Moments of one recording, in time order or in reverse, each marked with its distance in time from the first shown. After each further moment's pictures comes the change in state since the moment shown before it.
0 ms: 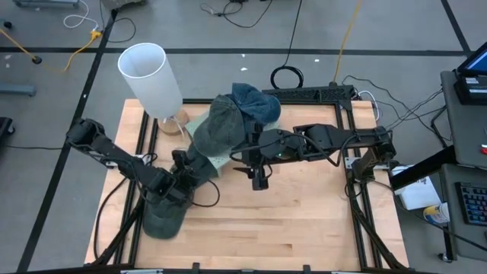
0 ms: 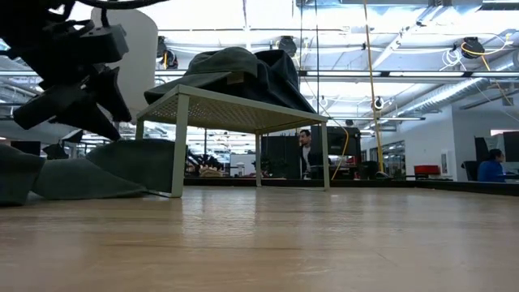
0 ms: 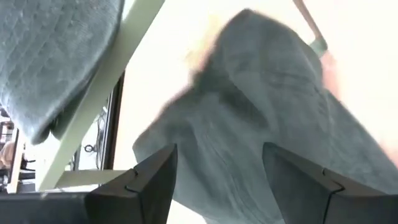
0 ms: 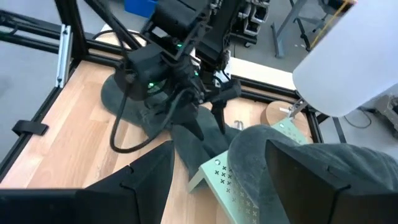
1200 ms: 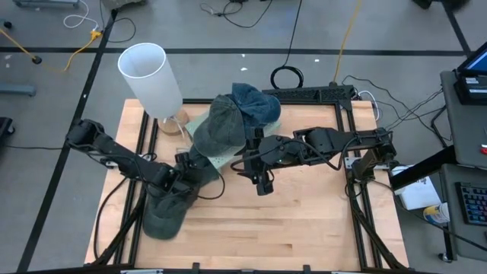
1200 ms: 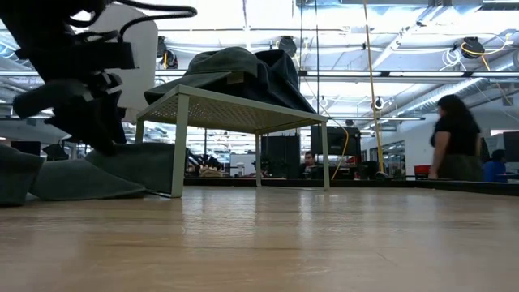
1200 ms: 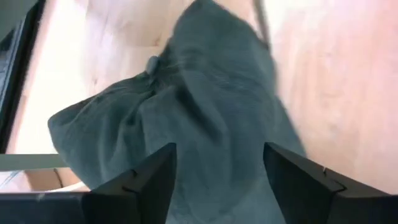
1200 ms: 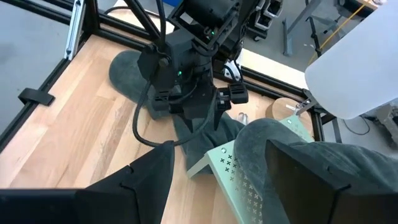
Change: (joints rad) left arm 0.089 0.001 0.000 0.127 0.282 -0.113; right arm 0.030 0.000 0.000 -0.058 0.002 -0.071
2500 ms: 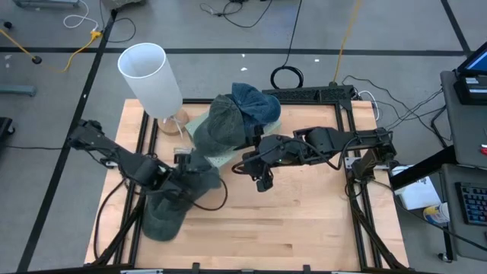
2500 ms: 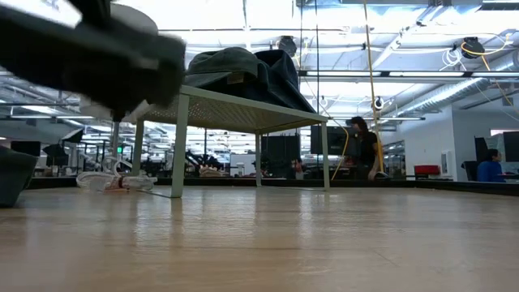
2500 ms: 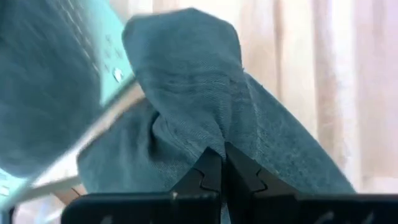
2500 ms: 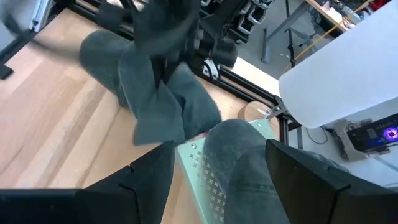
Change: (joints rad) left arm -0.083 0.043 0.582 -0.532 0.209 0.089; right arm 0.000 0.000 0.000 0.007 0.085 -0.153
